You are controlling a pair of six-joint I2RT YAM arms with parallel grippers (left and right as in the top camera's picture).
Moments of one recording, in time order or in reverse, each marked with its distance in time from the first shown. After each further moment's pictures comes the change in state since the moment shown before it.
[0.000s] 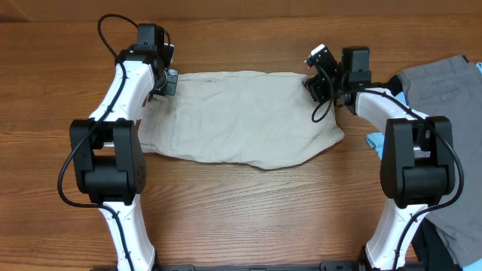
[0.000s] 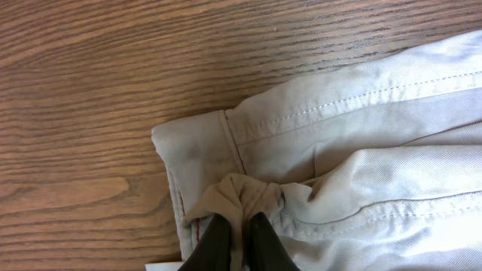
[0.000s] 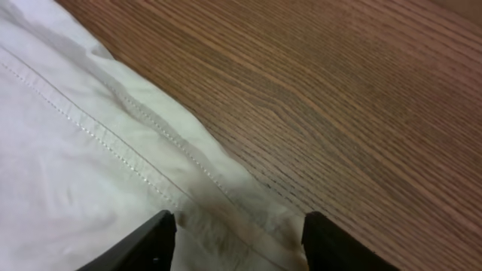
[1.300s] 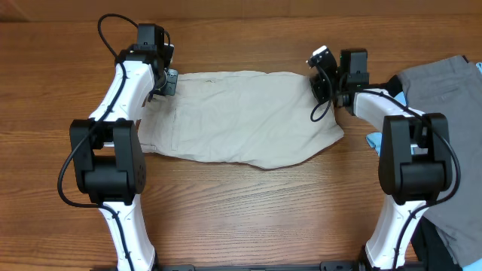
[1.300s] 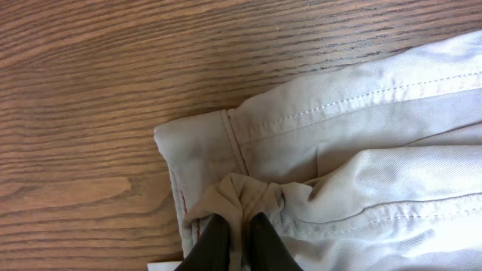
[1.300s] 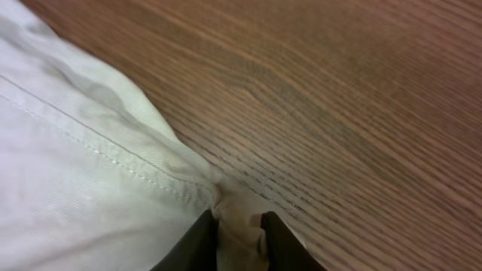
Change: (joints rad) left arm 0.000 0.000 0.000 0.000 -0.006 0.000; right arm 0.000 0.019 0.000 0.021 0.068 0.043
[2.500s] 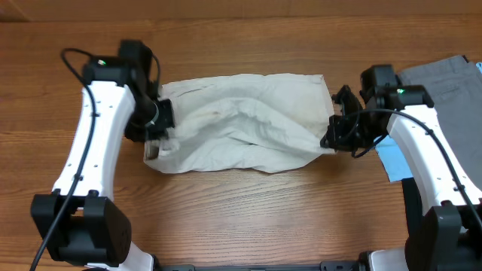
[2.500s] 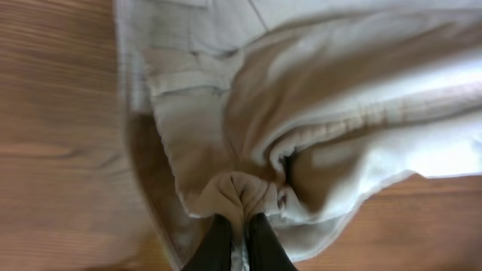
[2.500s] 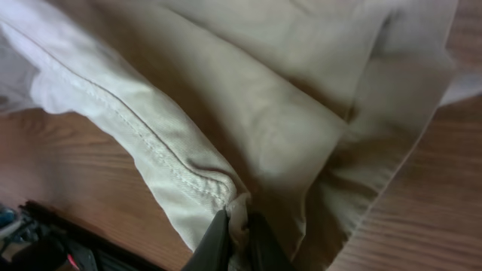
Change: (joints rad) left arm -0.026 -0.431 -0.138 -0.666 0.265 -0.399; right arm 0.002 -0.504 -0.061 -1.120 -0.175 0.492
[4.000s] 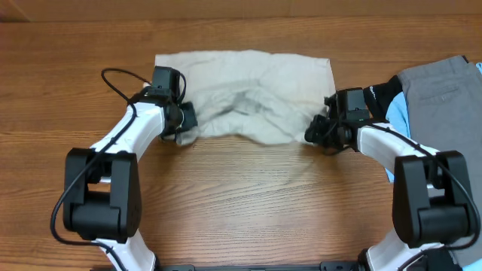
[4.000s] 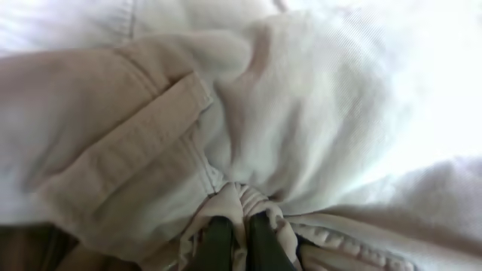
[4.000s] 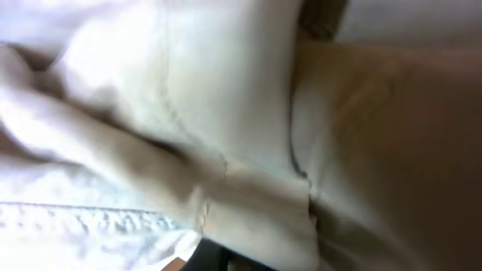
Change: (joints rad) left arm -0.056 0.171 -0.388 0.886 -0.059 -0.103; right arm 0.053 0.211 -0.333 0.914 0.103 0.383
